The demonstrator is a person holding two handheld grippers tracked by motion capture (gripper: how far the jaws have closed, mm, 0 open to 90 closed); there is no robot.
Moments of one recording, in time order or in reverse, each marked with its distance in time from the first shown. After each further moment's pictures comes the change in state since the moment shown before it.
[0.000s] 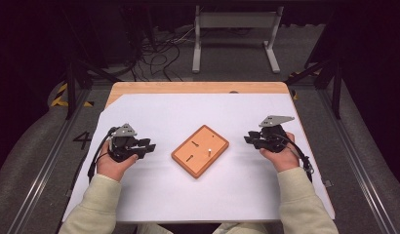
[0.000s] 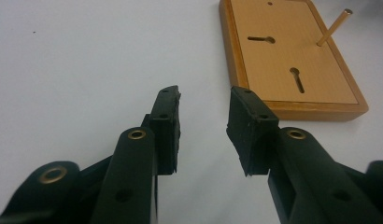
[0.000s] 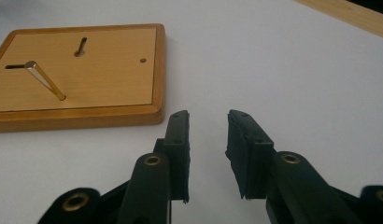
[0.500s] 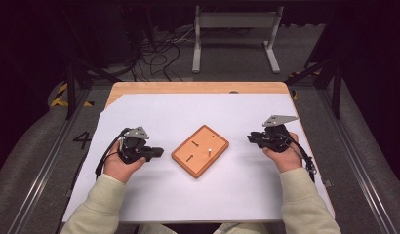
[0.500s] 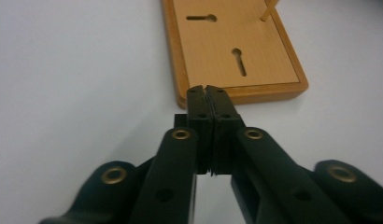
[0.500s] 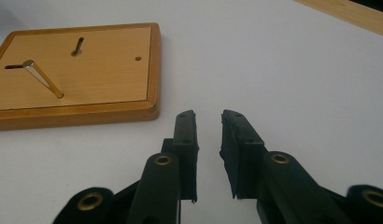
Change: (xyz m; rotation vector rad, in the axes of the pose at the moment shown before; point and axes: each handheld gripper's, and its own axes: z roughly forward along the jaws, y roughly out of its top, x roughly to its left) left arm -0.025 0.015 0.013 0.128 -0.152 0.058; right arm -0.005 -0.003 -0.006 0.005 0.003 0.020
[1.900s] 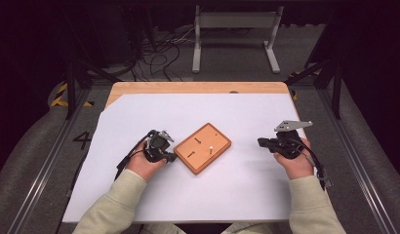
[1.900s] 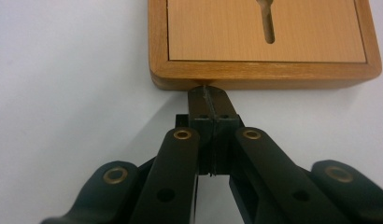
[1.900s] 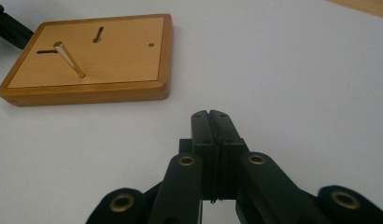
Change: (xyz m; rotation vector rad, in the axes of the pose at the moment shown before) left arm 0.002 0.018 0.071 0.202 0.078 -0.016; right arm -0.002 -0.020 -0.029 -0.007 0.002 0.055
